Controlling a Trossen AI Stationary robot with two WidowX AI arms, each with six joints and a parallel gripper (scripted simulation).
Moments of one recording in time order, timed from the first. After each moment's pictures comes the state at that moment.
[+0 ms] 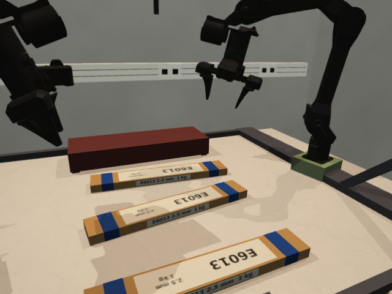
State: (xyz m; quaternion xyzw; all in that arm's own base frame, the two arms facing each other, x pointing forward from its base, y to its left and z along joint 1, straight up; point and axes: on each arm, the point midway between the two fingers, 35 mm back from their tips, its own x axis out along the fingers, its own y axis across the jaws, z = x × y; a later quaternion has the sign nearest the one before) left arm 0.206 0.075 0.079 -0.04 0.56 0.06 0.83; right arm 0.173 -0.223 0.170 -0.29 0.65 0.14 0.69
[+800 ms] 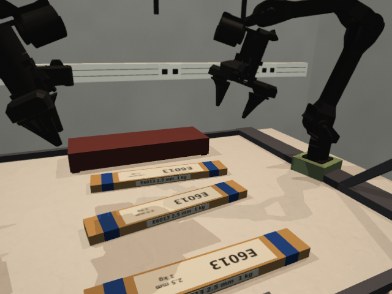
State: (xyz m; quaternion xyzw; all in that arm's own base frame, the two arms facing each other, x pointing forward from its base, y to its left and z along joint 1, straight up) left arm 0.206 0.075 0.079 -0.04 0.56 0.06 0.83; right arm 0.210 -0.144 0.166 -0.12 0.61 0.00 0.78
